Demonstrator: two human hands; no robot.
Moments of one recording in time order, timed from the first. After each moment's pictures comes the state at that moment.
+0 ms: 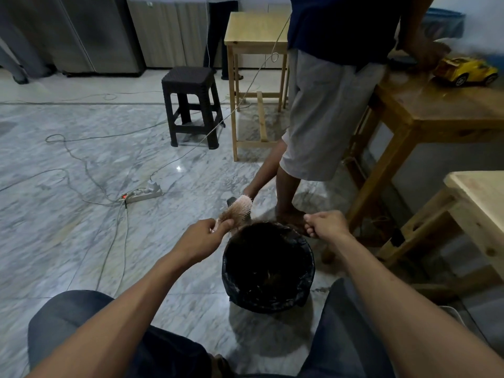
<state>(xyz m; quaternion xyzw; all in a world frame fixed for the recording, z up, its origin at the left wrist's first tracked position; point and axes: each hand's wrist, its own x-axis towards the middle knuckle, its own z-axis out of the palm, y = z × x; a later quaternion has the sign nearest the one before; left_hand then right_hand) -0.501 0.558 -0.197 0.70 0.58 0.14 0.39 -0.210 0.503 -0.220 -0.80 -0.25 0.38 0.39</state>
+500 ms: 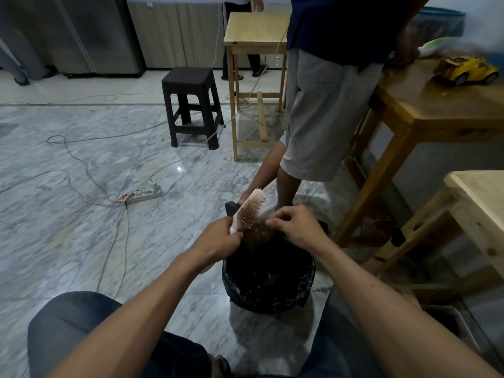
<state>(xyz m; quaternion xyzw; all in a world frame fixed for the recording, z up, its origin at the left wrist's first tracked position) -0.467 0.548 -0.183 0.75 0.55 0.09 0.37 -0.256 0.507 -0.208 -0.70 -0.55 0.31 0.33</state>
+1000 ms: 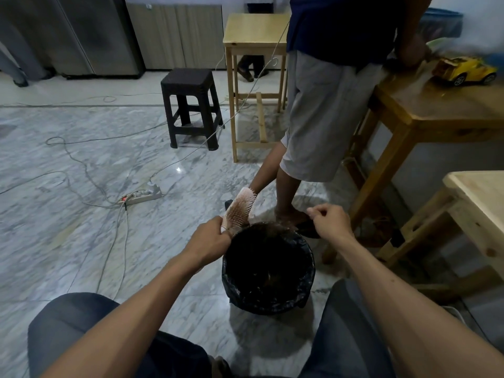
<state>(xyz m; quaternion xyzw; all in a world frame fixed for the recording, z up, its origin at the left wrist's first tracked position) -0.478 0.552 -0.187 0.74 0.57 0.11 0.34 -0.209 0.498 -0.206 -0.83 -0.36 0.26 0.34</state>
